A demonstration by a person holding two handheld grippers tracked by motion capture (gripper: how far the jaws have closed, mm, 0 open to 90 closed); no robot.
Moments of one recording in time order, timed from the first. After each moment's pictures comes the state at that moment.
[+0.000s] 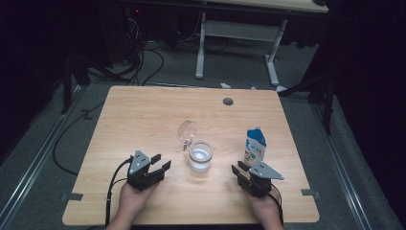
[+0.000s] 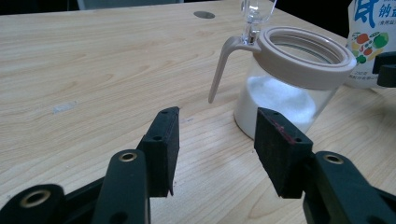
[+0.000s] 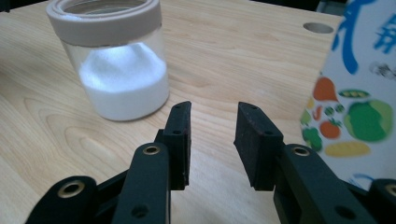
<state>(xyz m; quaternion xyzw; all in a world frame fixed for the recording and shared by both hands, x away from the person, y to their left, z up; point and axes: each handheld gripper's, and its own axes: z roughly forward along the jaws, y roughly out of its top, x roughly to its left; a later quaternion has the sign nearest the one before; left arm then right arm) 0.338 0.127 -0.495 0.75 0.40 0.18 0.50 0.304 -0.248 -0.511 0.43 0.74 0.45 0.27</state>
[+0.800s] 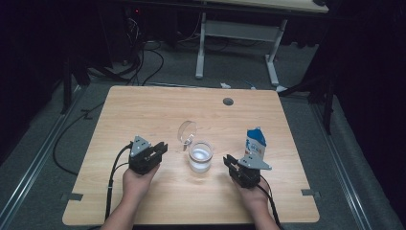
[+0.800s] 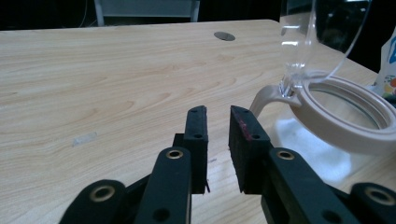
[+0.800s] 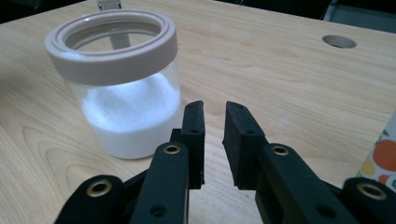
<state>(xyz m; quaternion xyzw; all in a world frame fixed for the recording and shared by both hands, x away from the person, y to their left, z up) 0.375 0.124 -0.480 0.72 0.43 0.19 0.52 0.329 -0.221 -0.507 0.43 0.74 0.45 0.26</state>
